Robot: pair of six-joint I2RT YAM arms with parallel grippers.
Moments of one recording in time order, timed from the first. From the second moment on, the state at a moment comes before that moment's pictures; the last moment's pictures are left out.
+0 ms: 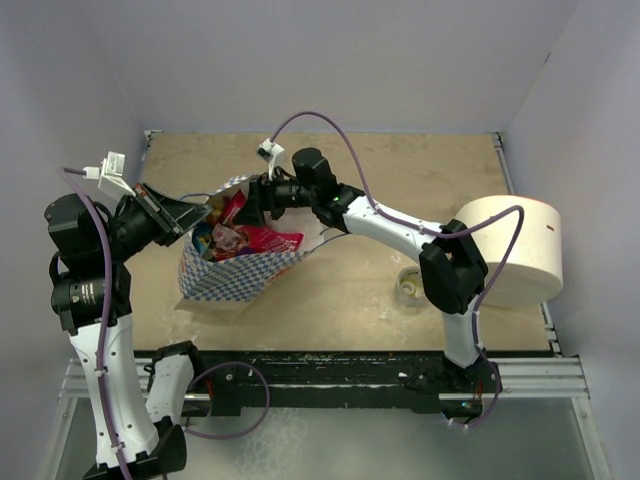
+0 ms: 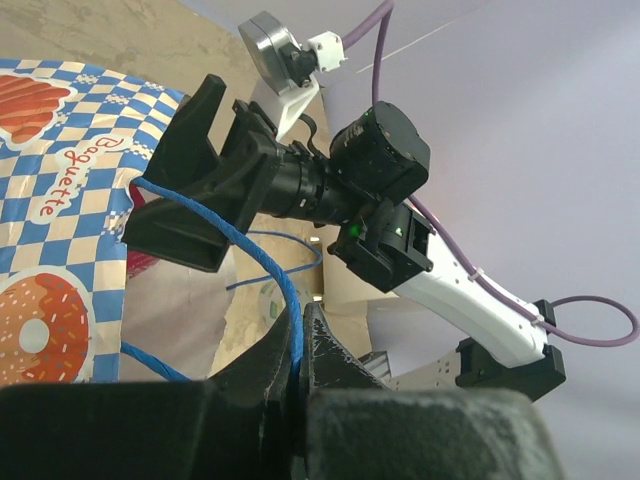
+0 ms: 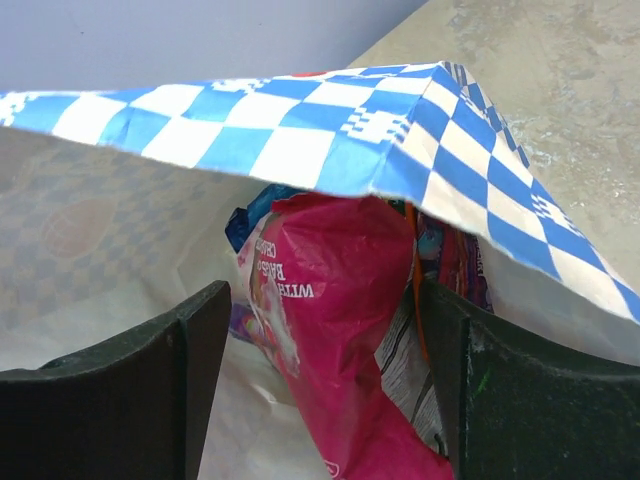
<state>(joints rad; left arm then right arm) 0.27 0.78 1.26 -0.72 0.84 -0.81 0.80 1.97 1.62 0.06 -0.56 0.42</state>
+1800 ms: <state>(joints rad) 0.27 0.78 1.35 -0.96 0.66 -0.69 0.81 1.44 1.73 -0.01 0.37 0.13</state>
